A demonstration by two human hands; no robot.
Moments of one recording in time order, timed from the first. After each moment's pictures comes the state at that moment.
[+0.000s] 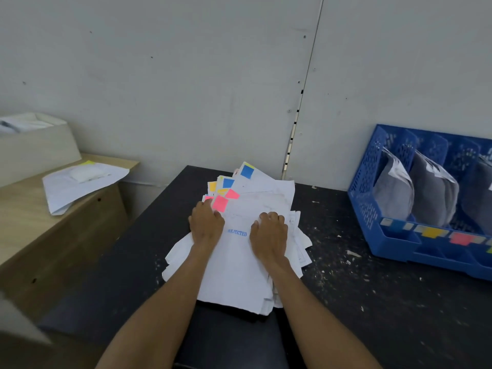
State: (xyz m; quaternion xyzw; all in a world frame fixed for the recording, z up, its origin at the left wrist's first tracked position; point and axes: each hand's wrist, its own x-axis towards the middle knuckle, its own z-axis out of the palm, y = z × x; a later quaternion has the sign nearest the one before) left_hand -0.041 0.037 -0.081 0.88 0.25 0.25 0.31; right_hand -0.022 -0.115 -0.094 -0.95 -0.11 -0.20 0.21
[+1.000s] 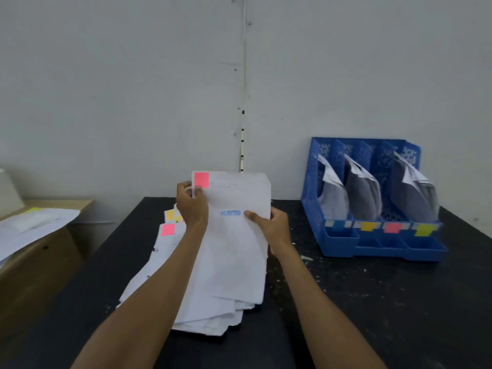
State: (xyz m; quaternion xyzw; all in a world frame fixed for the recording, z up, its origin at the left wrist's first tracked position) left_hand -0.002 -0.043 0.024 0.64 0.19 0.42 0.62; right_hand -0.023 -0.220 -0.003 -0.70 -0.05 -0.06 0.71
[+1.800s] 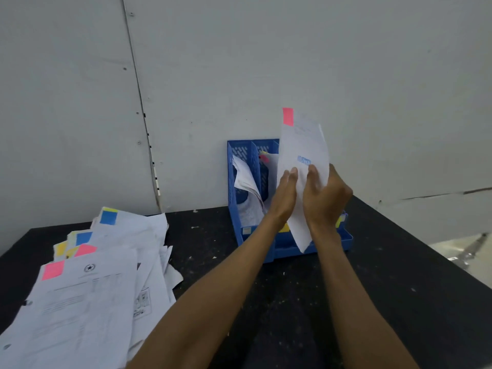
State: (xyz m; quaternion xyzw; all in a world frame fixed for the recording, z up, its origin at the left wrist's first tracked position) left_hand 0.058 -0.426 0.045 0.69 -0.19 -0.06 0.70; right_hand -0.011 -0.485 0.080 -0.71 0.05 -0.60 0.37
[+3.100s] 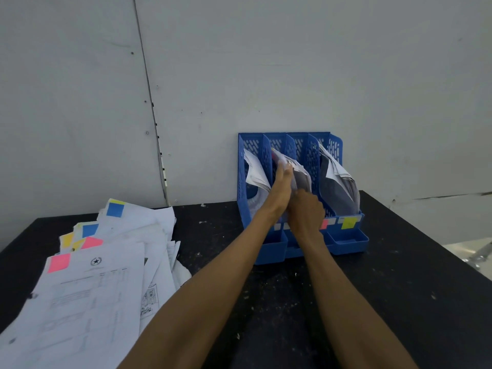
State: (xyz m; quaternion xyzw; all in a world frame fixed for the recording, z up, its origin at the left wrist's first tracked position) left_hand 0.058 -0.389 0.062 0.65 -0.19 -0.05 0.73; right_hand 0.051 -0.462 0.020 -0.94 0.16 -0.26 0.16
